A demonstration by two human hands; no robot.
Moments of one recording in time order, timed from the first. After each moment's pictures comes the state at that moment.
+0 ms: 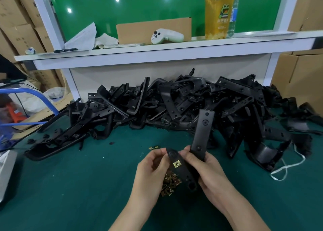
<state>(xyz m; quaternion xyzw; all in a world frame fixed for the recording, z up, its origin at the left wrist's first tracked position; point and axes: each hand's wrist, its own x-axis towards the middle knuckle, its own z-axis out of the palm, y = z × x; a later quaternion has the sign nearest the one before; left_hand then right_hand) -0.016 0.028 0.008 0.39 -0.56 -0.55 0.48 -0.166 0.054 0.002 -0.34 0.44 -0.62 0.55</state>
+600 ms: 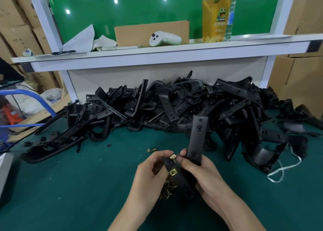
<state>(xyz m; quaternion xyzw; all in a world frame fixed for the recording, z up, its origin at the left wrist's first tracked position) -0.013 0.027 0.009 0.38 -0.63 -0.49 0.47 -0.168 0.051 -0.005 -0.35 0.43 -0.61 0.56</state>
